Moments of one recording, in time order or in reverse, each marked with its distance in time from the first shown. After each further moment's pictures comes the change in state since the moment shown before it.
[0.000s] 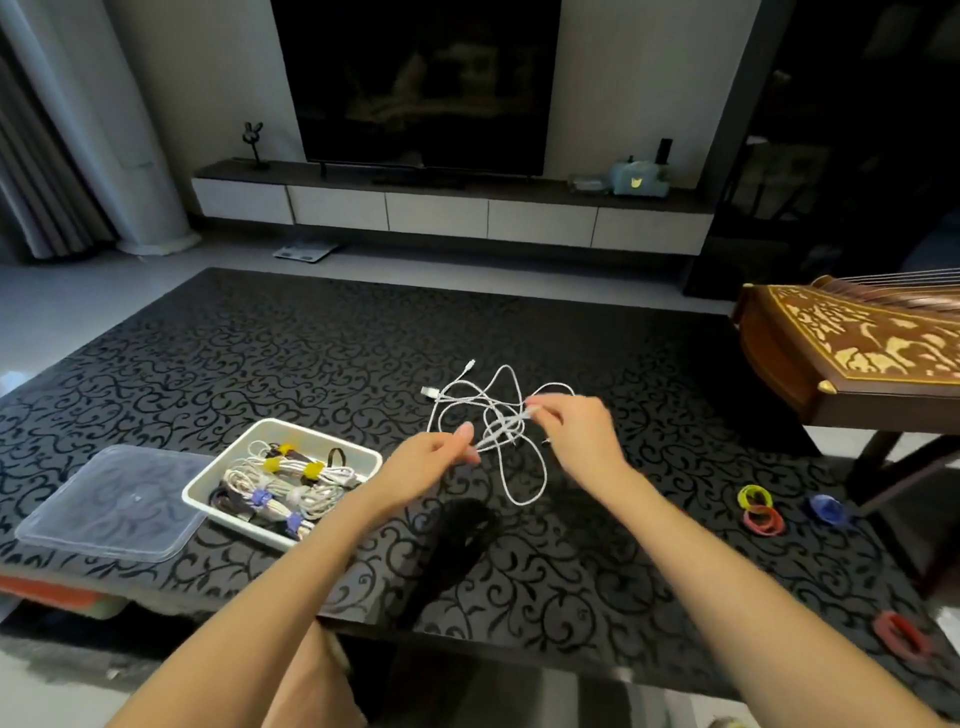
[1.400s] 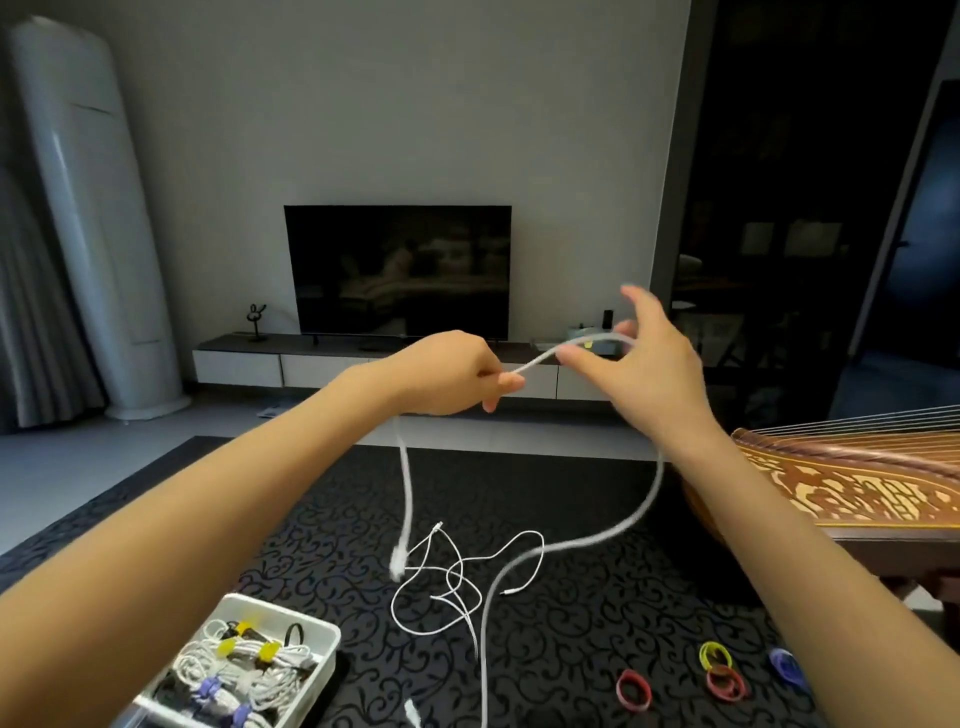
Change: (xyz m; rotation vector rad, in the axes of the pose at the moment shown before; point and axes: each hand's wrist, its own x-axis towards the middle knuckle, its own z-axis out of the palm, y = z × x) left_hand 0.003 0.282 -0.105 0.857 0.164 0.534; right_hand 0.022 -0.101 -0.235 0.025 0.503 -0.051
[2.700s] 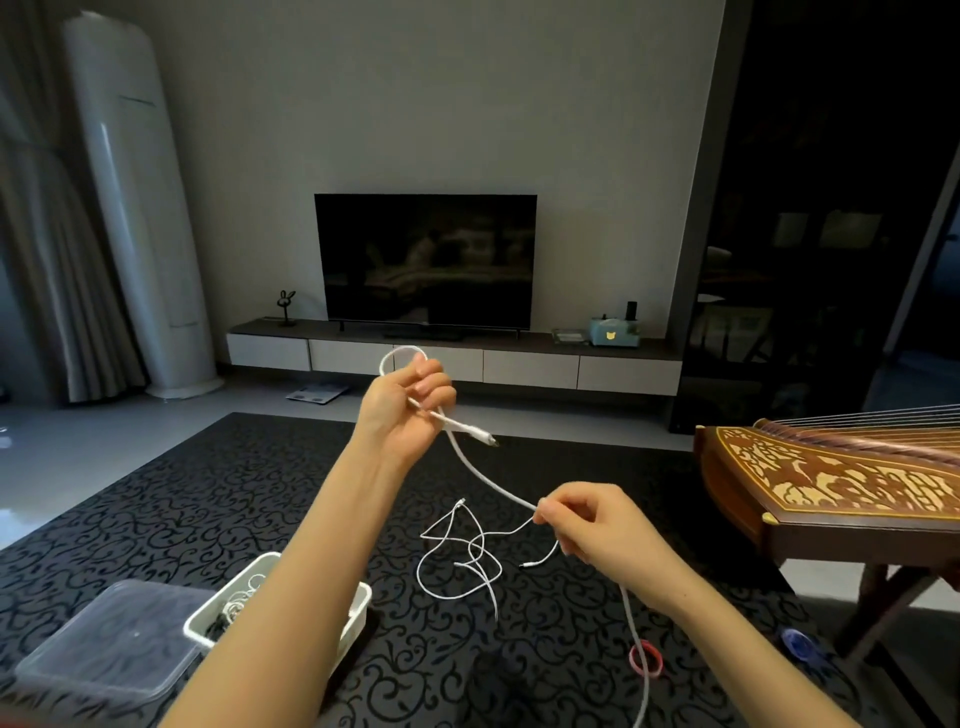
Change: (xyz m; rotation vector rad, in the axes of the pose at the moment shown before) left_hand -0.062 -0.021 0.053 -2.466 0.513 -0.355; right_hand -0.121 0.032 0.044 0.364 -0.640 0.060
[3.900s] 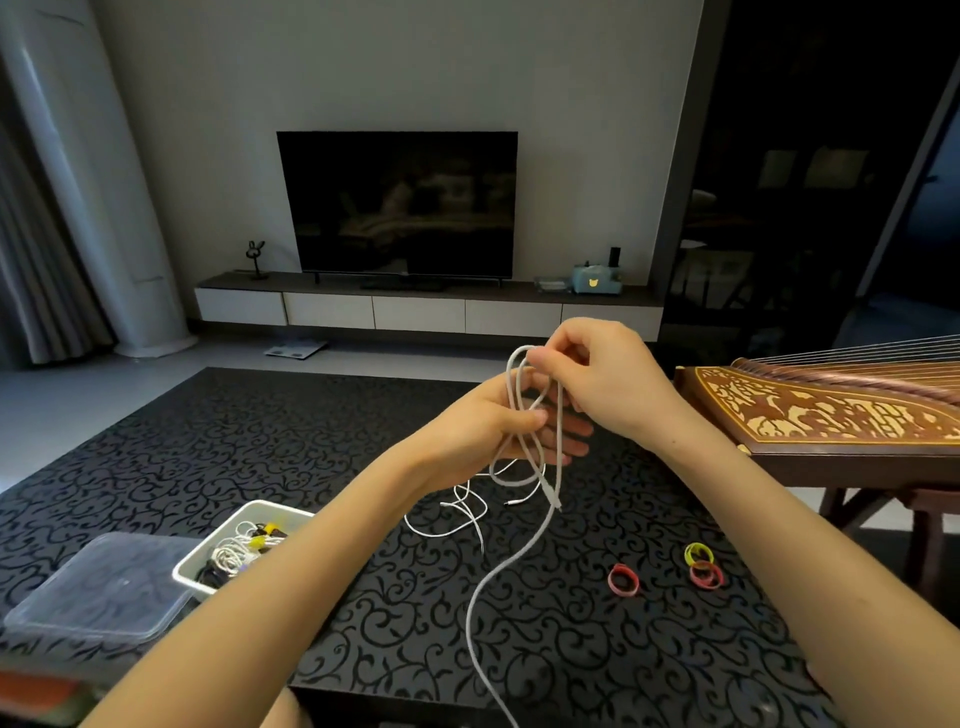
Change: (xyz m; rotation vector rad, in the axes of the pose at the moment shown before) left_hand -0.033 -0.074 -0.013 0.955 -0.528 -0.271; right_hand 0.023 -0.054 -0.035 -0.337 0.271 -0.188
